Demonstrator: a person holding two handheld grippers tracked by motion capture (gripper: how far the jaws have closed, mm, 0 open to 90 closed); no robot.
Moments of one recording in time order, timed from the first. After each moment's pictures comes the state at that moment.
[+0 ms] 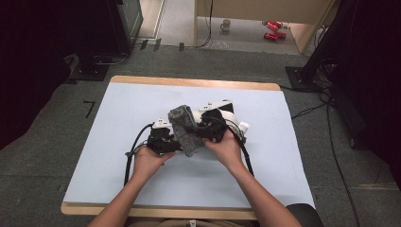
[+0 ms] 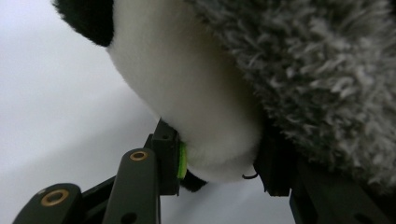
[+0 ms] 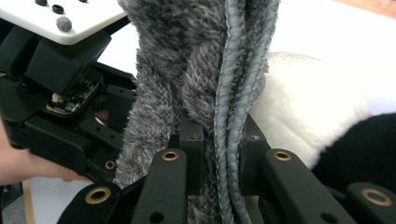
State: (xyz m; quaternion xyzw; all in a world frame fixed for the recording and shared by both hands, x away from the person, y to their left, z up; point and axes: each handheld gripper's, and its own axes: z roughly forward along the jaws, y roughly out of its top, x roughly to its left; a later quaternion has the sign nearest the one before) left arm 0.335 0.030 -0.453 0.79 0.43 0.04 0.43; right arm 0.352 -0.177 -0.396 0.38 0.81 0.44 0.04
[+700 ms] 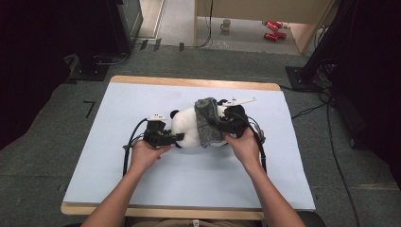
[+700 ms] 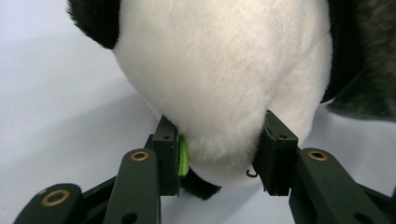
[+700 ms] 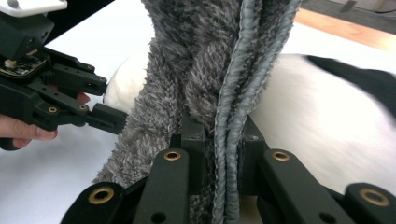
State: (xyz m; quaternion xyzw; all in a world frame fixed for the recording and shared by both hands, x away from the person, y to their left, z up) left arm 0.368 0.044 -0.460 0.79 0.42 0.01 0.44; right arm 0.354 -0.241 -0.386 0.44 0.79 0.42 0.10
